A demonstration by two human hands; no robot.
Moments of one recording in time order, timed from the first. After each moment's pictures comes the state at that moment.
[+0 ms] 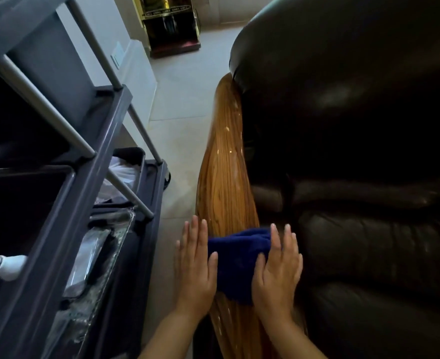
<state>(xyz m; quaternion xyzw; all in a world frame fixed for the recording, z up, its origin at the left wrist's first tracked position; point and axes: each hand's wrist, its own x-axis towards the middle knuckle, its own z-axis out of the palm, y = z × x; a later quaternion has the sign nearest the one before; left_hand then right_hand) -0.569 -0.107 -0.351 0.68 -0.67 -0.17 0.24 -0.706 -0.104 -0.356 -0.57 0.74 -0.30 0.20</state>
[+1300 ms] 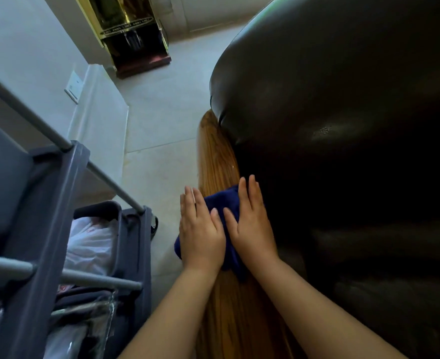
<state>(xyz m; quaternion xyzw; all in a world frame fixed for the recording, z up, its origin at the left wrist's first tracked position) -0.580 -0.399 -0.343 0.71 -0.64 -0.19 0.23 -0.672 -0.402 -0.361 -0.63 0.66 -0.31 0.27</state>
